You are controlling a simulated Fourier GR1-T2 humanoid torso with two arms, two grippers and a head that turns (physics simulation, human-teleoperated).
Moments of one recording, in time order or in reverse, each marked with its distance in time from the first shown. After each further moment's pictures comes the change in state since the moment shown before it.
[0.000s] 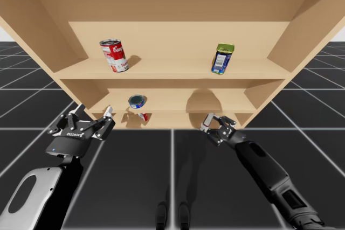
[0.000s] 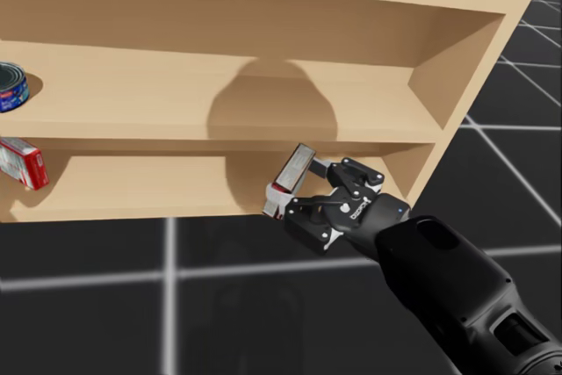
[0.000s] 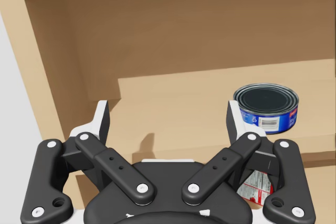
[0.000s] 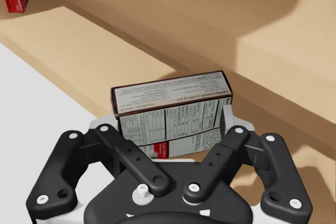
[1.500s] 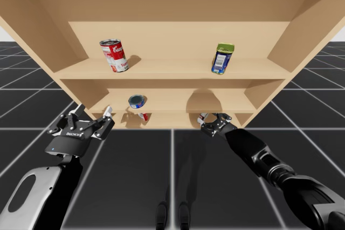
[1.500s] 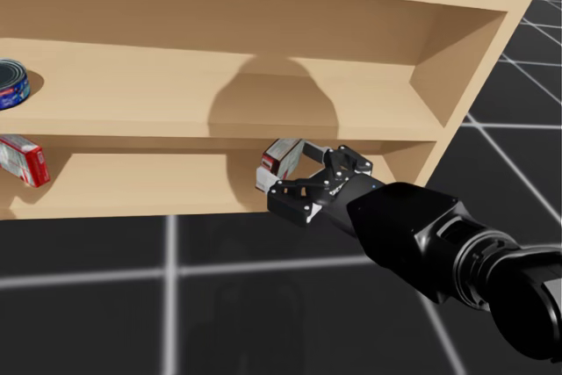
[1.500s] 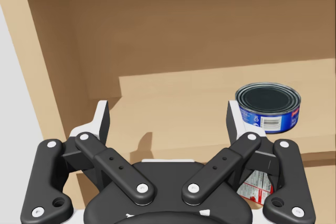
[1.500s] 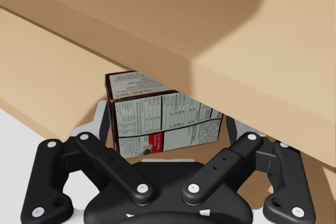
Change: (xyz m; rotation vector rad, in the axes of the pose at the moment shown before) left arm -0.001 0.002 -0.001 -0.001 0.007 0.010; right arm -0.005 -0.014 -0.038 -0.119 0.059 -0.047
